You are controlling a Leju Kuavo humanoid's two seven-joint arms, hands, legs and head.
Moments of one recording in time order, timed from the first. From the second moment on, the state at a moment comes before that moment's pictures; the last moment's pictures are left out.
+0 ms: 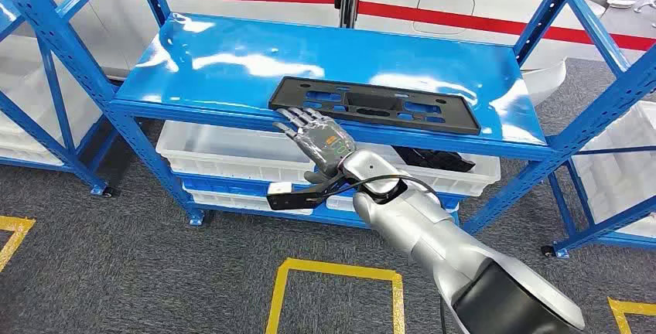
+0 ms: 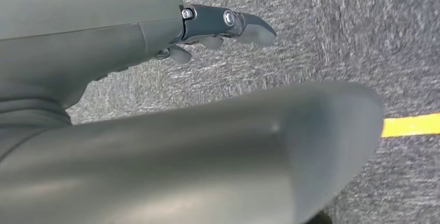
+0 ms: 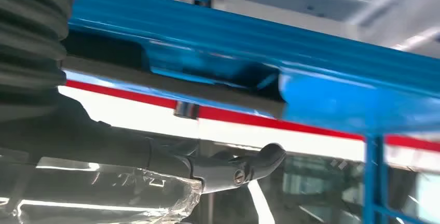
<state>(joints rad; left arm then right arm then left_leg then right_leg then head) -0.08 -0.07 0.38 -0.20 -0.51 0.10 -0.20 -0.94 0.16 1.00 -0.53 0.99 -0.29 -0.10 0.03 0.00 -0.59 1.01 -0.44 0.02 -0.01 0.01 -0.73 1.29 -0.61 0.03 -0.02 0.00</state>
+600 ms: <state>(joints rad) -0.08 -0.07 0.43 -0.20 -0.50 0.06 -0.25 -0.98 0.13 0.93 -0.42 1.03 -0.30 0.01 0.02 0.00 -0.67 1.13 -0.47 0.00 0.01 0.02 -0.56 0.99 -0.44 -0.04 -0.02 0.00</state>
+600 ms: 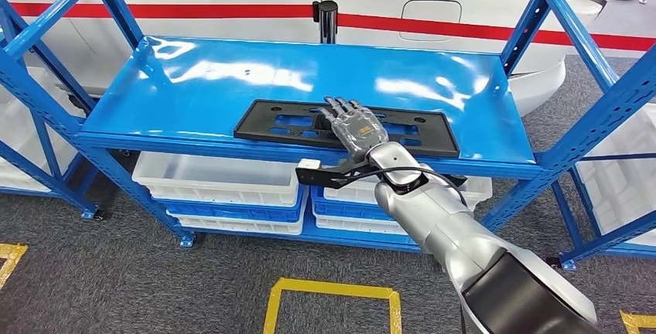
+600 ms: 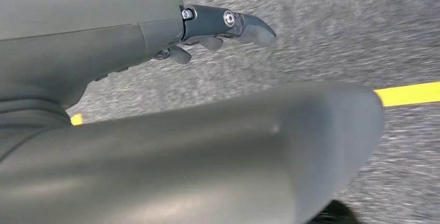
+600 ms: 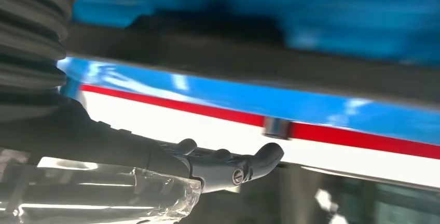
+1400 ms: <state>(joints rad) -0.10 -0.07 0.54 -0.21 -0.45 0.19 -0.67 -0.99 0.01 0.79 -0.35 1.07 -0.30 -0.03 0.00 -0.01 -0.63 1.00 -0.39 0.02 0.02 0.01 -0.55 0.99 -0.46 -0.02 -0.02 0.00</state>
